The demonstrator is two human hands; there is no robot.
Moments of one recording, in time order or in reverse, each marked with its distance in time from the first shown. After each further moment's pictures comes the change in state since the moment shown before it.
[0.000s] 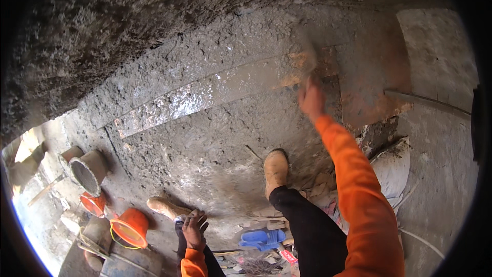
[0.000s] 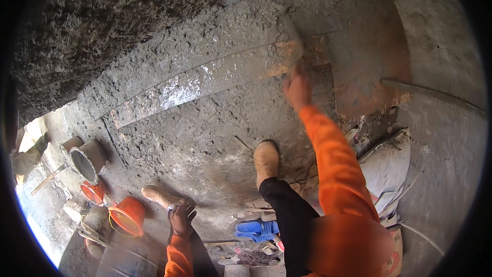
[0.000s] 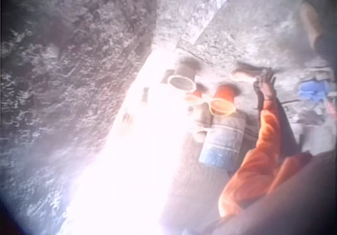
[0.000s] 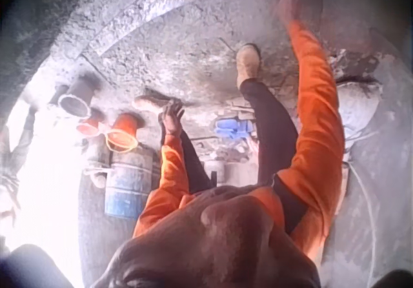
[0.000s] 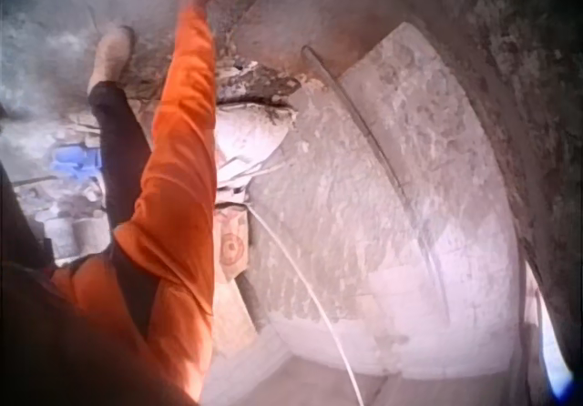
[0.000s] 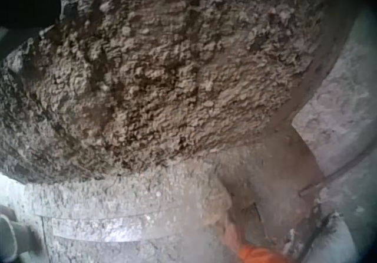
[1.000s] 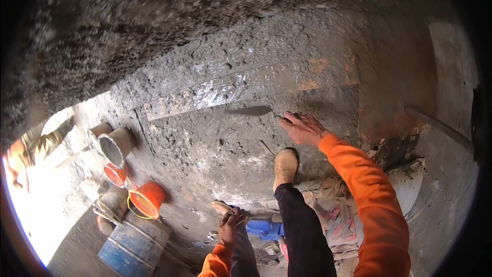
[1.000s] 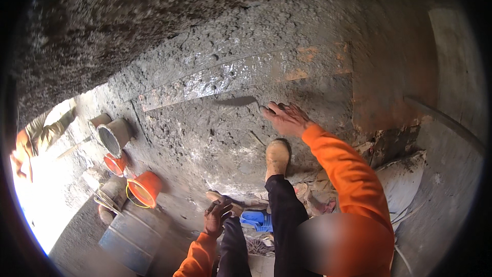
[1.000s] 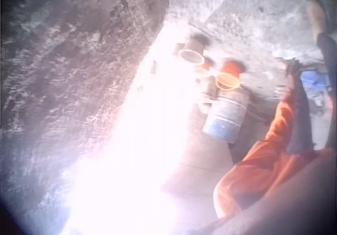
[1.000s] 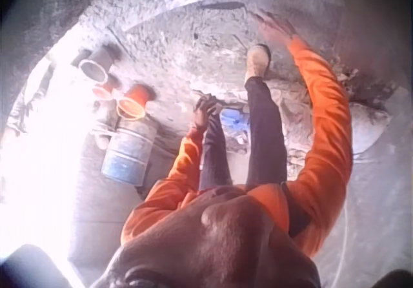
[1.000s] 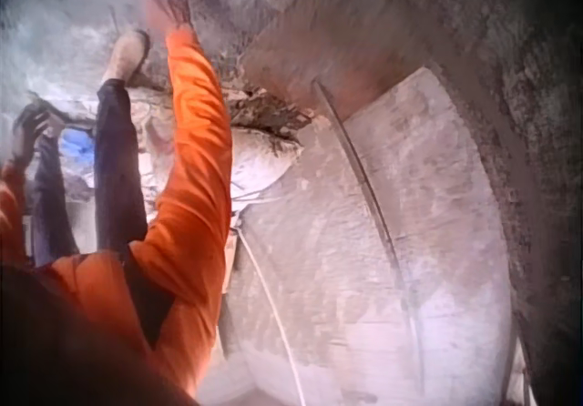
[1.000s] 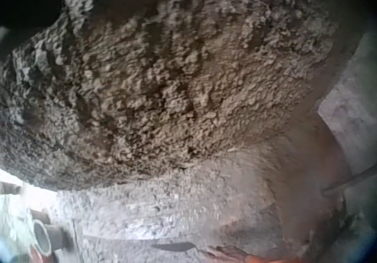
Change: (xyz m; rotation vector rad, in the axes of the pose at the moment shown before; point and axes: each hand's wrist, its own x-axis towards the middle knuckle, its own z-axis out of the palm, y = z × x) left_hand -0.101 -0.027 0.086 -0.002 -0.035 -0.078; right_hand -0.015 -0.074 -0.033 0.371 -0.611 -0.866
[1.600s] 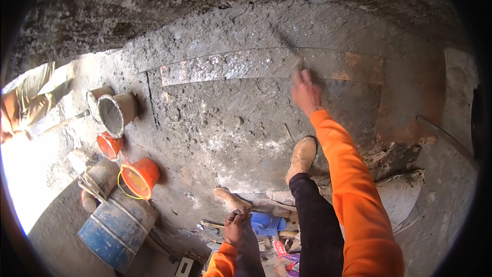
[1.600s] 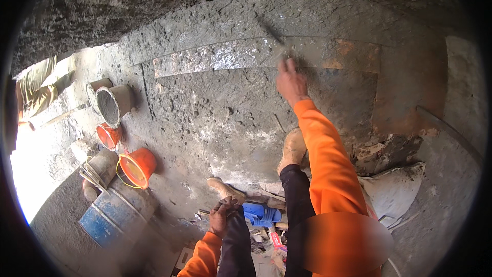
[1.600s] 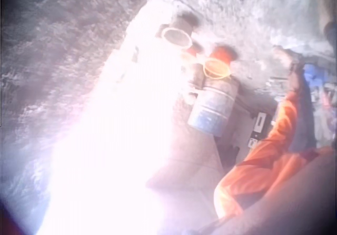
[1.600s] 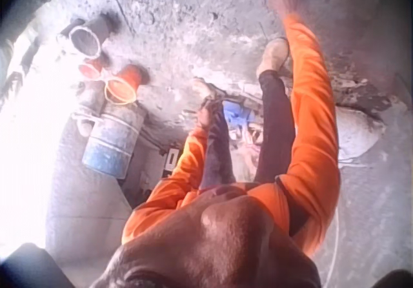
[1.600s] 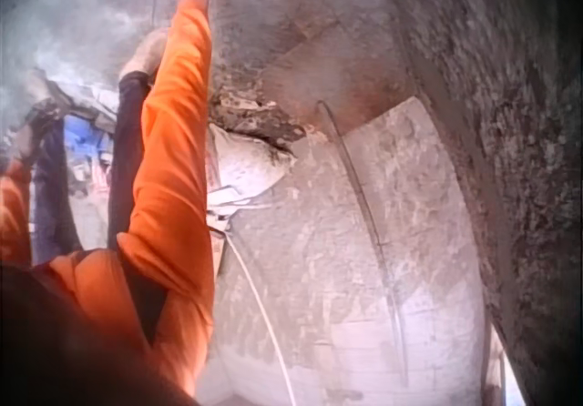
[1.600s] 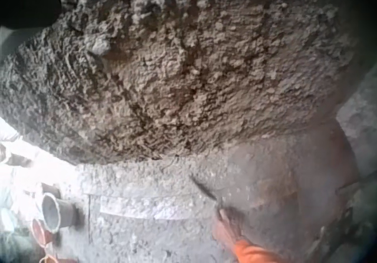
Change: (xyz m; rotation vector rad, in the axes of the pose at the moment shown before) left_hand 0.008 -0.067 -0.072 -0.149 0.007 -0.022; right_hand 0.099 -0.049 0.032 -0.013 0.178 0.547
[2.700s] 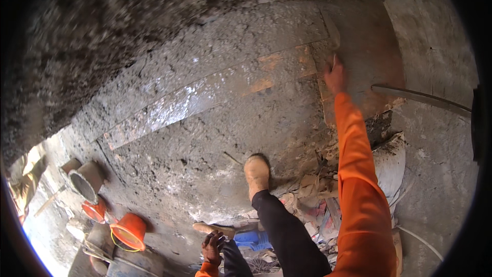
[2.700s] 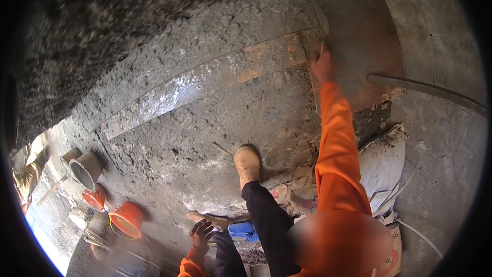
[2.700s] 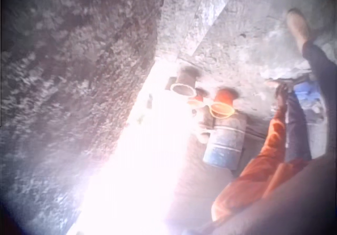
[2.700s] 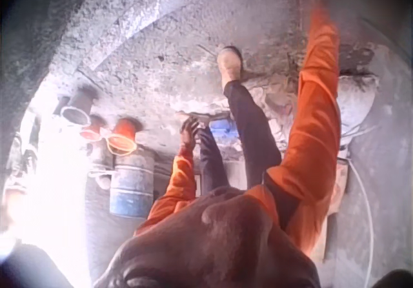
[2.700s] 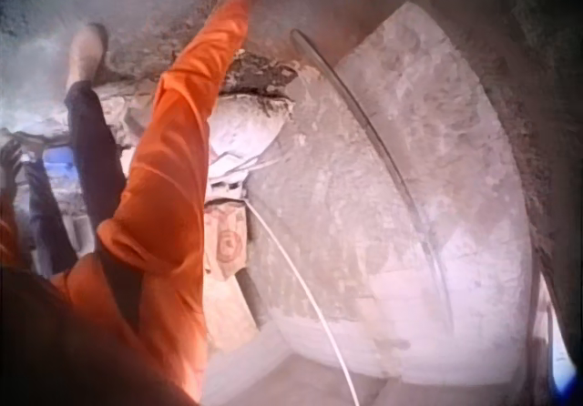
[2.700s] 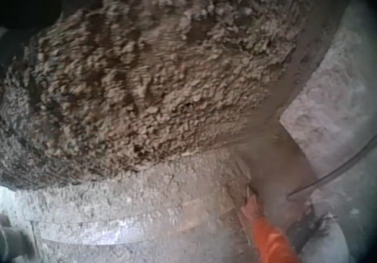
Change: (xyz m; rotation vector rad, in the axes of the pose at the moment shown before) left_hand 0.033 0.005 0.019 0.296 0.037 -0.059; right_hand -0.046 0.287 -0.133 0.007 0.586 0.592
